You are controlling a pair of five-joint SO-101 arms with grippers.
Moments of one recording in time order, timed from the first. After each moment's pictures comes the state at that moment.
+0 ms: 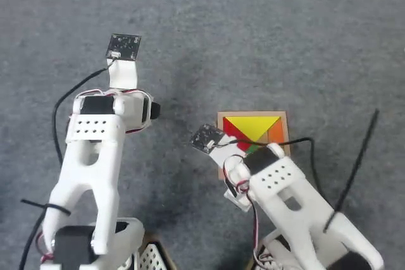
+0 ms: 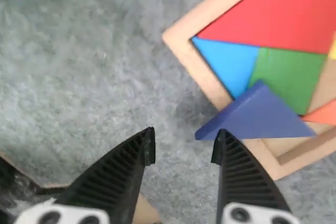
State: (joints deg) left arm -6.3 -19.6 36.5 62.0 -0.9; right arm -37.1 -32.5 57.3 73.5 20.3
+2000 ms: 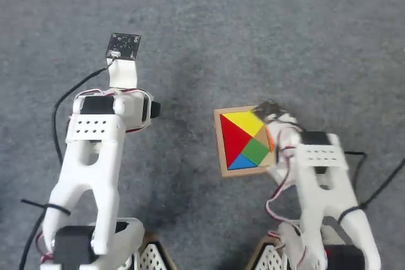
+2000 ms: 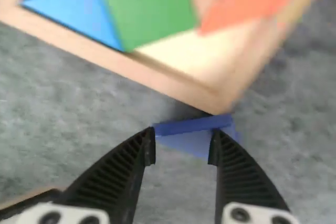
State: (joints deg) left arm -6.3 -19.6 36.5 61.3 -0.9; right arm -0.5 -25.5 57.3 65.8 34.2
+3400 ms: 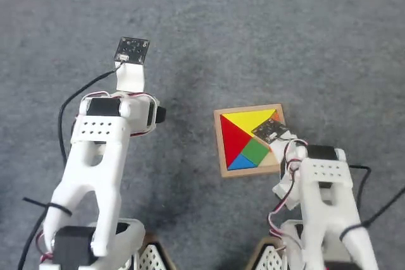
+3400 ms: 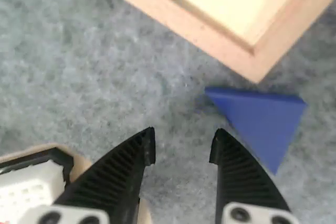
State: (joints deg) left arm -4.0 -19.6 38.3 61.2 -1.1; right arm 0.3 -32.2 64.9 70.0 41.8
